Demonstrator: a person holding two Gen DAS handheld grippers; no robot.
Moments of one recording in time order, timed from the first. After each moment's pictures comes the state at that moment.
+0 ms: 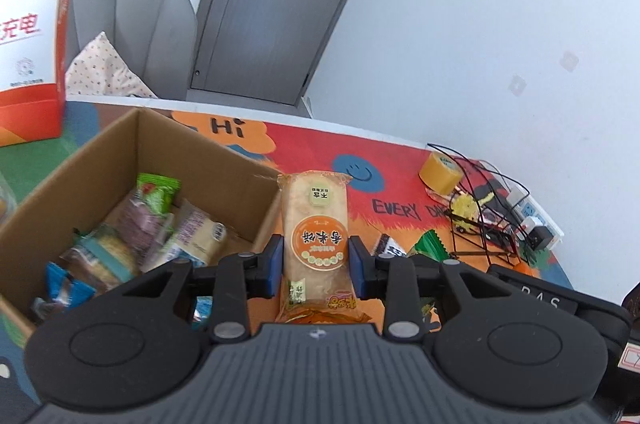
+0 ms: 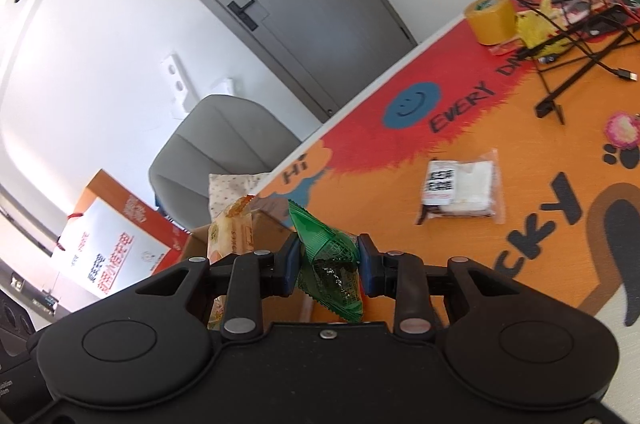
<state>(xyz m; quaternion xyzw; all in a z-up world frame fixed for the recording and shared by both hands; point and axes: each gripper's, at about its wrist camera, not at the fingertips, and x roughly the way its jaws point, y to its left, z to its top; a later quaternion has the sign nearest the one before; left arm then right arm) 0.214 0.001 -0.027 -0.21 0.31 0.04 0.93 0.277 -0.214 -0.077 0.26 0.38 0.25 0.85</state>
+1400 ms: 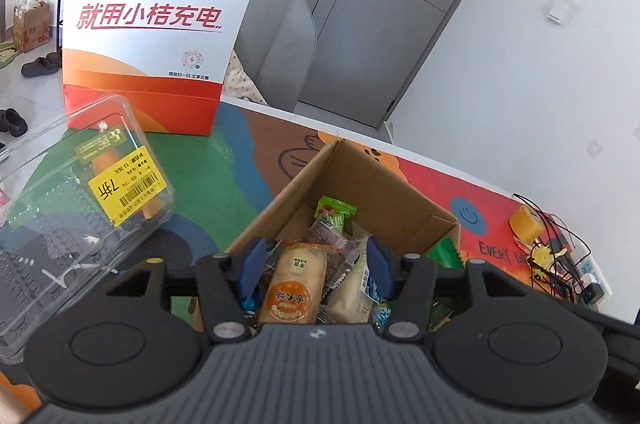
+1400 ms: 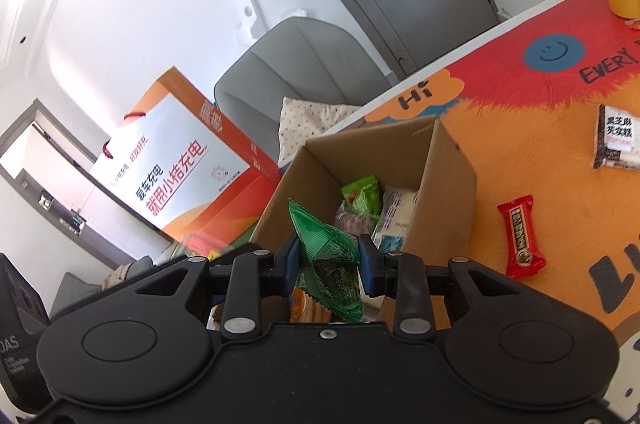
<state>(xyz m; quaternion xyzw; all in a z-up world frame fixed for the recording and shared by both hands) 0.153 0.116 -0.027 -0.26 0.31 0.15 0.90 0.246 -0.086 -0.069 0.19 0.41 0.35 0.82</state>
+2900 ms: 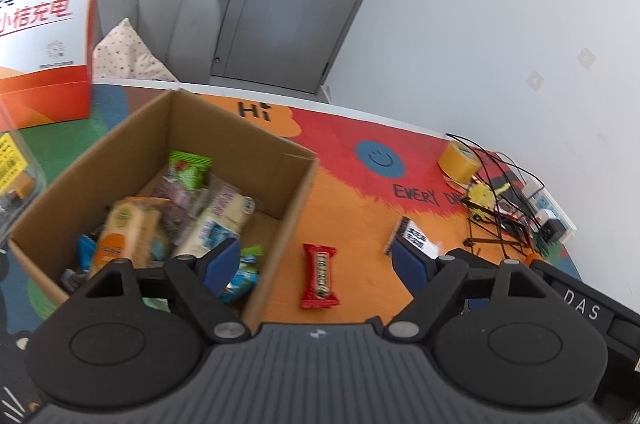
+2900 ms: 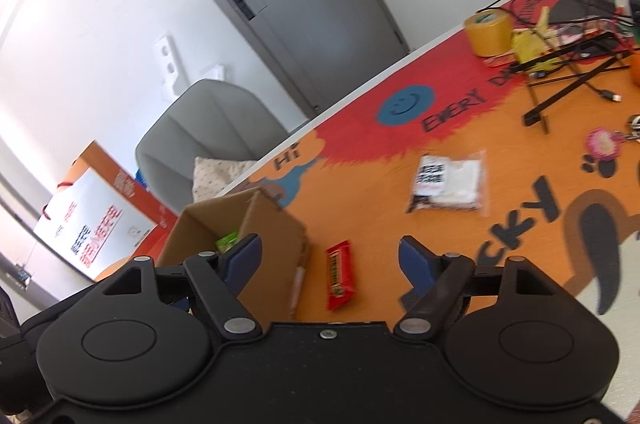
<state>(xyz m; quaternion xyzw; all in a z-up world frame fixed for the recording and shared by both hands) 0.200 0.002 -0.030 -0.21 0.34 0.06 0.92 0.255 -0.218 -0.069 0.21 0.38 0.22 0.88</state>
